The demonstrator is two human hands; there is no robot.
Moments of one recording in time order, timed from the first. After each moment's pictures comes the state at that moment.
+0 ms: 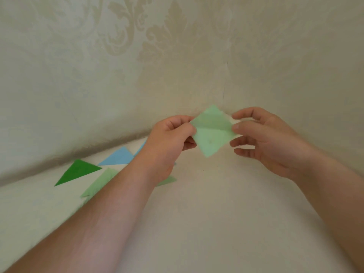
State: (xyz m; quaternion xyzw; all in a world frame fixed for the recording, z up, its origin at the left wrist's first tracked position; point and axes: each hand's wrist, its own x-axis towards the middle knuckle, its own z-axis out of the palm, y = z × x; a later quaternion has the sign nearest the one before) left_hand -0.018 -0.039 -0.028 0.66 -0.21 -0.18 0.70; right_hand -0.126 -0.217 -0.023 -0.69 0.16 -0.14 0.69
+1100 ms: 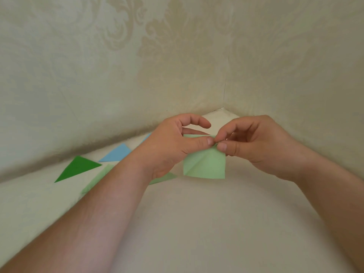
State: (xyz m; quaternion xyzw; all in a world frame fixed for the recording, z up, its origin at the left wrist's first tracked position) left_hand -0.019 -0.026 -0.025 0.67 -0.31 -0.27 0.62; right_hand -0.127 -0.212 -0.038 -0.78 -0.03 -0.14 0.61
